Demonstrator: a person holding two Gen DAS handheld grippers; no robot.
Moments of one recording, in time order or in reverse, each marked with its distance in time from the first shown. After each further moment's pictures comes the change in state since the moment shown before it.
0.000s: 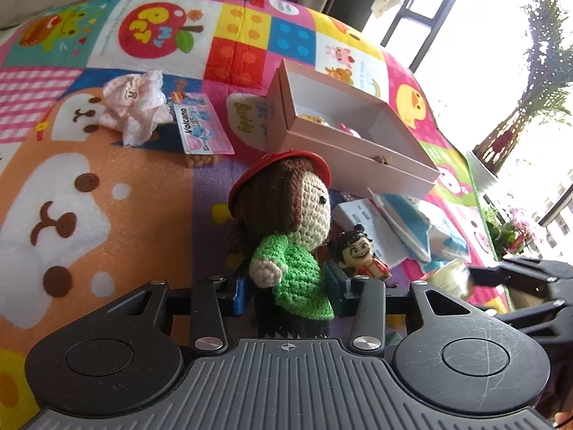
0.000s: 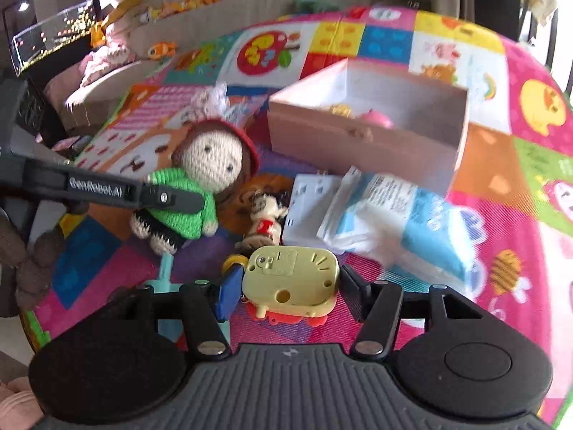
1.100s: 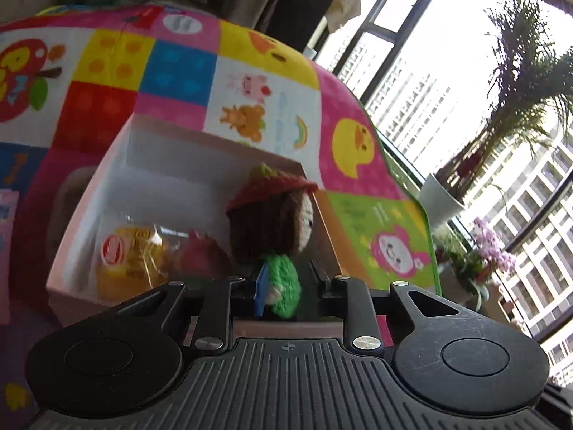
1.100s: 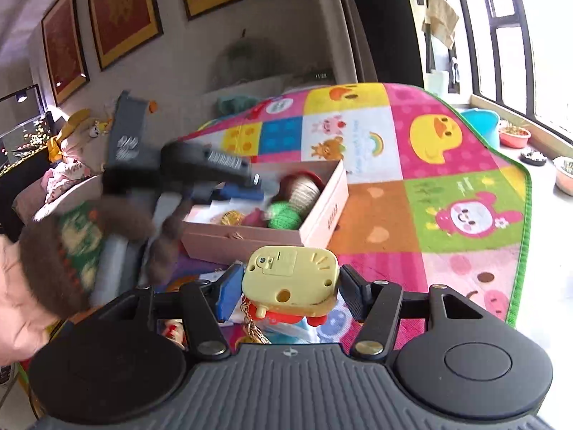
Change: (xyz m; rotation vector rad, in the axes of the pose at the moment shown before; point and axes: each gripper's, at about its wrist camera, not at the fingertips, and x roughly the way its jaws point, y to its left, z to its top) left arm 0.119 -0.111 0.102 0.025 -0.036 -0.143; right arm -0.063 -0.095 -0.006 0.229 -0.265 -0.108
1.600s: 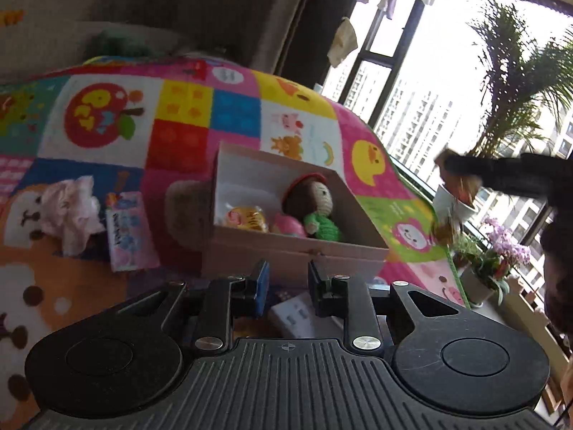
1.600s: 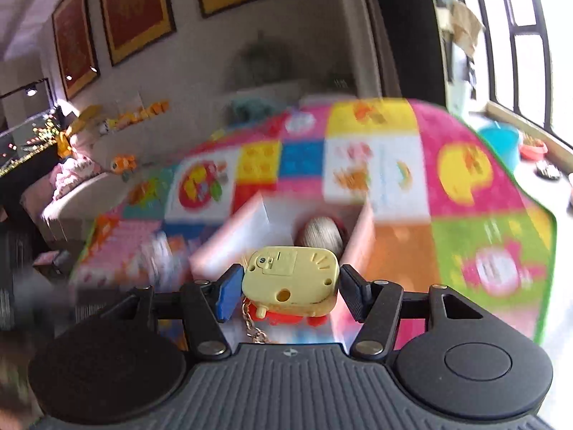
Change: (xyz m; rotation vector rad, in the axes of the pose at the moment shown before) left arm -0.125 0.050 -0.055 0.063 -0.150 0.074; right arm 0.038 0.038 0.104 -0.060 -0.050 0.049
